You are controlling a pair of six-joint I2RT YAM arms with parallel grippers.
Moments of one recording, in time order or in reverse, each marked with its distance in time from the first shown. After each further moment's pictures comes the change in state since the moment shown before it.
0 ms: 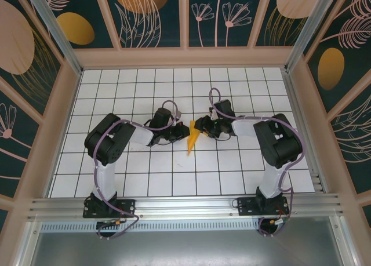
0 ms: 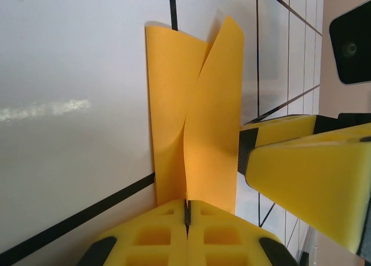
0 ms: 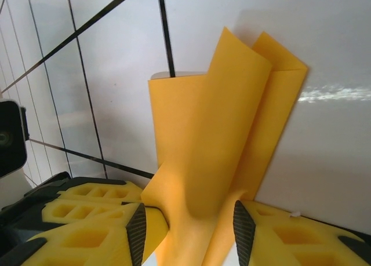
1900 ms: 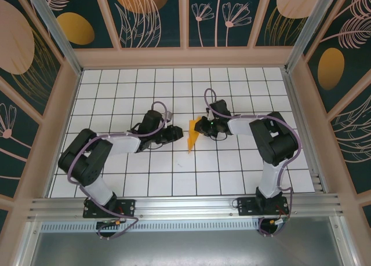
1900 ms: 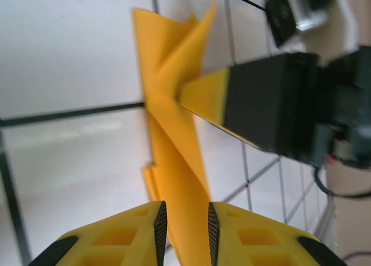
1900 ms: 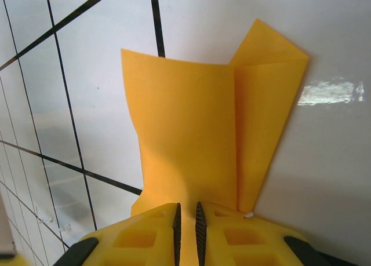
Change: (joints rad) left arm -0.012 -0.350 -0.185 -0.141 -0.086 0.080; right arm 0.031 0.055 0.052 -0.037 0.054 -0.026
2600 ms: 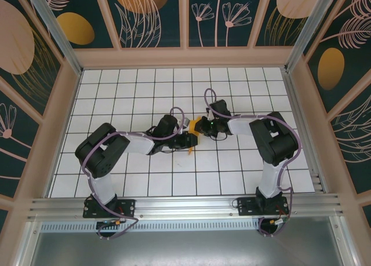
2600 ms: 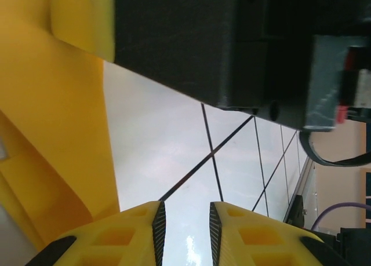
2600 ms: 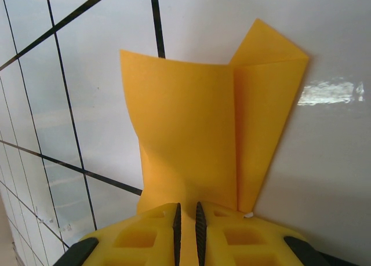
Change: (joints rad) left arm -0.130 0.188 0.092 0.095 0.067 -0.039; right arm 0.000 0.000 0.000 0.000 0.000 0.000
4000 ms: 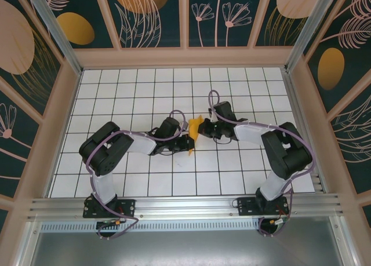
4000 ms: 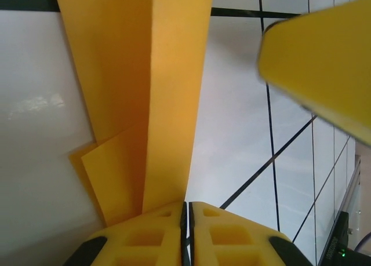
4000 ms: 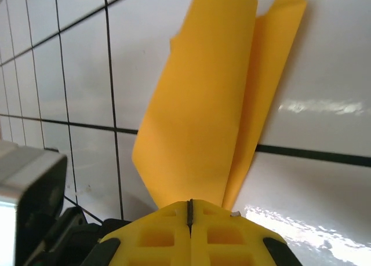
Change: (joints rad) left arm -0.016 0.039 0.010 -0.084 -0.100 0.026; right arm 0.025 -0.186 -0.106 -0.019 0.014 -0.033
